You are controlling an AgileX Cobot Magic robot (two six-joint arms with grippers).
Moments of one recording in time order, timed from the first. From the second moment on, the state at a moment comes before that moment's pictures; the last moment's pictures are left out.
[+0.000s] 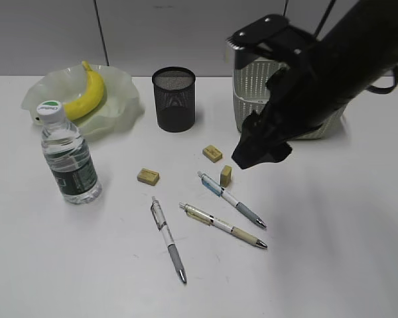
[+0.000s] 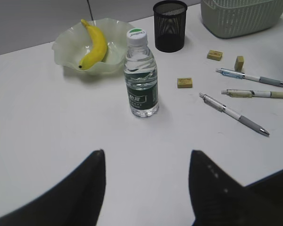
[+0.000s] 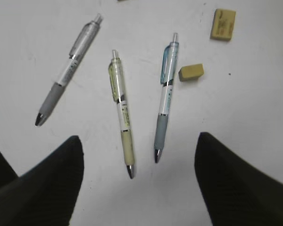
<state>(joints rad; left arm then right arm) -0.28 -0.01 -0.54 -0.07 1.06 0.11 0.55 1.65 -1.17 0.31 0.75 -0.52</state>
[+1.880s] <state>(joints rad) -0.28 -0.01 -0.54 -0.07 1.06 0.11 0.61 2.17 -1.72 0.21 0.99 -0.35</state>
